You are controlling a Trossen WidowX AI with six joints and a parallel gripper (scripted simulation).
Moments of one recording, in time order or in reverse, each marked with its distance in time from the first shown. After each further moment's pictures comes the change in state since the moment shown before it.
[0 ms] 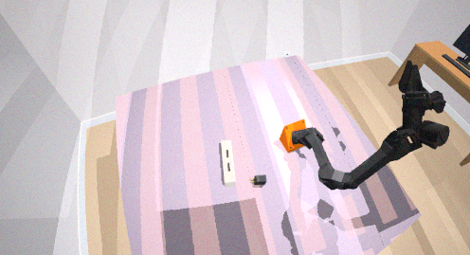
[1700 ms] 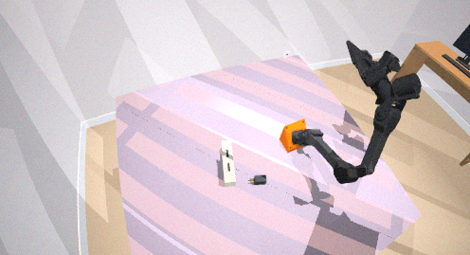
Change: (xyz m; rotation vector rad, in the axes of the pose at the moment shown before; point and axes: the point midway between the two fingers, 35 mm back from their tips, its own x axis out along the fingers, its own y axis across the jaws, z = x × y) arm 0.078 0.019 -0.150 0.163 0.524 0.227
